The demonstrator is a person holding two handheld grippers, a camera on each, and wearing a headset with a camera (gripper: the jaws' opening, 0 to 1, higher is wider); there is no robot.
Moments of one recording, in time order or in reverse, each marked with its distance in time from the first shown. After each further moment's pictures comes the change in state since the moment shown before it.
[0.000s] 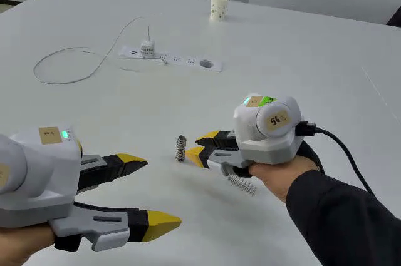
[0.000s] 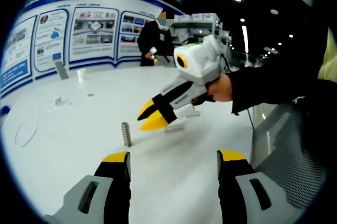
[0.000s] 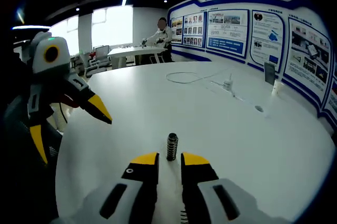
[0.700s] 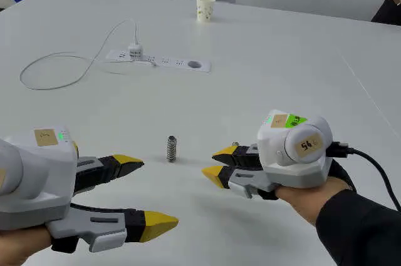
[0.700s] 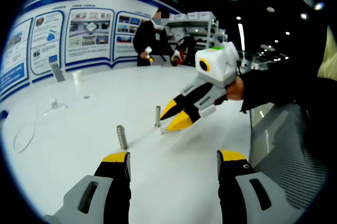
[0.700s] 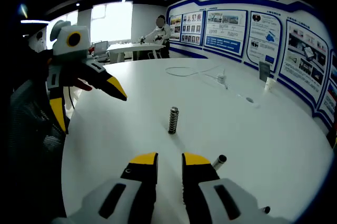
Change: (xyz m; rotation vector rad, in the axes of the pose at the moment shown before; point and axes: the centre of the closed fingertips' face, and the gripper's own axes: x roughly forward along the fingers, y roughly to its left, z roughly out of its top) left arm 0.005 -0.006 0.002 0.025 0.008 -0.024; right arm -0.046 0.007 -0.034 -0.020 0.028 -0.036
